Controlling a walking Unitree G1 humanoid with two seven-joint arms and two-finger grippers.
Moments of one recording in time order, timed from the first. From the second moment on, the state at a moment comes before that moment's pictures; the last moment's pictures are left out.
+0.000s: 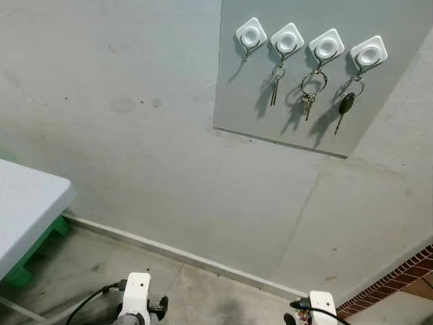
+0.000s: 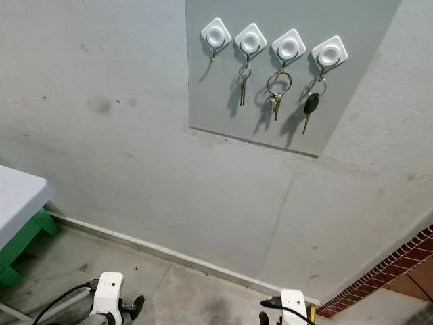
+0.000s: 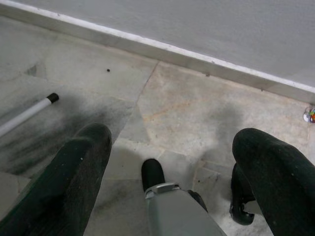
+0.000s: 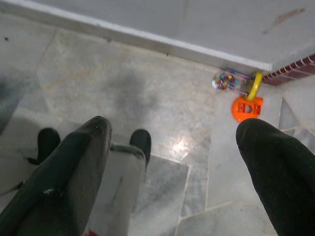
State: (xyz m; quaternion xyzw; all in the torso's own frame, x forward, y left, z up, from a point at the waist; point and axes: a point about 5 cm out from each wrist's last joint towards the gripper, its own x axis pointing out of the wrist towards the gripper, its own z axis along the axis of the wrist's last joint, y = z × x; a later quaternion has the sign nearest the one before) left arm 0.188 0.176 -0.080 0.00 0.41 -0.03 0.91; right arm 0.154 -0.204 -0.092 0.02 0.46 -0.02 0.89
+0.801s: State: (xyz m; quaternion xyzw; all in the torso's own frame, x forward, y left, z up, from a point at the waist) left arm 0.181 0.178 -0.083 0.00 0.42 -0.03 0.91; right arm 0.143 -0.205 -0.096 0.02 0.48 -0.03 0.88
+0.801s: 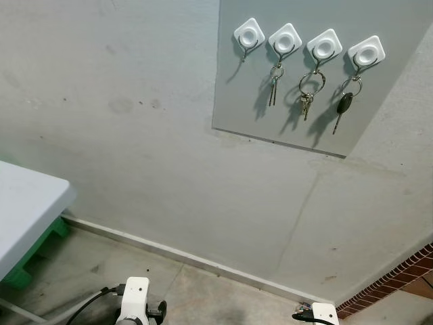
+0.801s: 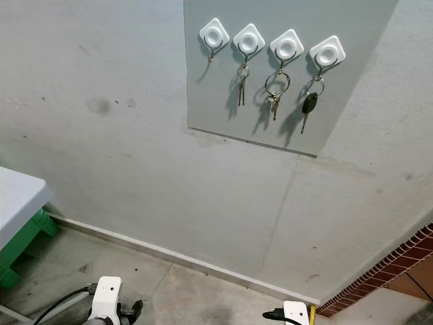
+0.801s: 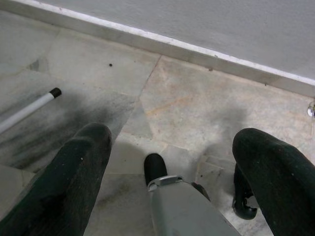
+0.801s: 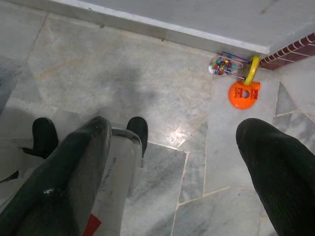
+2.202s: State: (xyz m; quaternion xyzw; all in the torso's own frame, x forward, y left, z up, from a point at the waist) left arm 0.185 0.177 -0.081 0.03 0.42 -0.05 0.91; right arm 0.141 -0.202 -0.098 0.00 0.48 -0.02 0.87
